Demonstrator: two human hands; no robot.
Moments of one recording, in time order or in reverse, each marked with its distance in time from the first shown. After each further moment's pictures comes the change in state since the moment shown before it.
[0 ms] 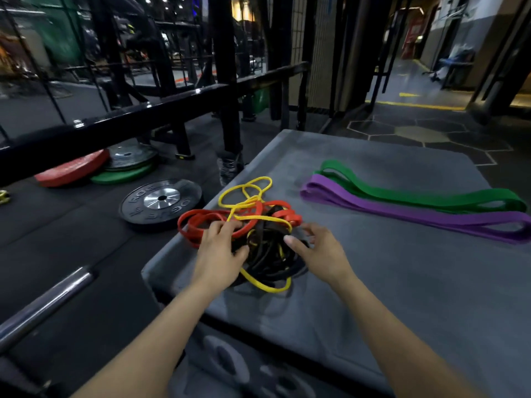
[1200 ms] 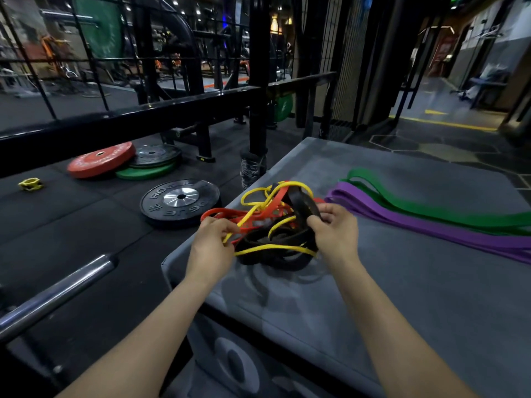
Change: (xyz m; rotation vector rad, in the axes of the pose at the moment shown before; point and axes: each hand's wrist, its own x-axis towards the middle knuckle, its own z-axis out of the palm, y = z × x) left_hand 0.002 -0.032 -0.022 -0.193 0.195 -0.104; right_hand 0.041 -0.028 0.029 0.392 0.275 0.019
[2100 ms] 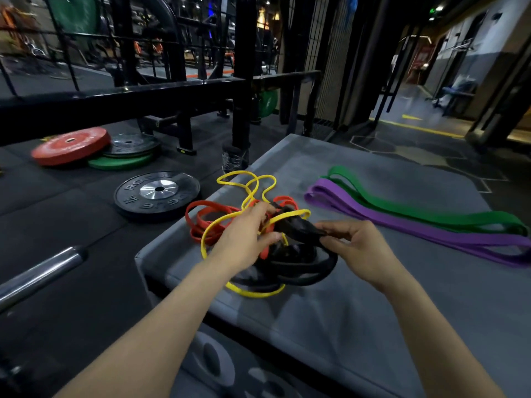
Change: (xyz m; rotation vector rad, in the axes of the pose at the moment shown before) left_hand -0.001 0.047 0.043 -0.024 -0.255 0.321; right_hand -0.029 -0.020 -0.091 -0.191 -0.443 -0.234
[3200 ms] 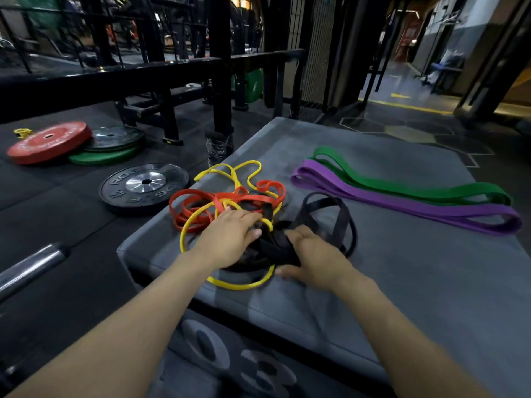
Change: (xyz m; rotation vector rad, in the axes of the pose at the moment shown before) left_hand 0.001 -0.029 0.021 0.431 -0.232 0.097; right_hand -0.008 0.032 0.040 -0.808 -0.336 0.085
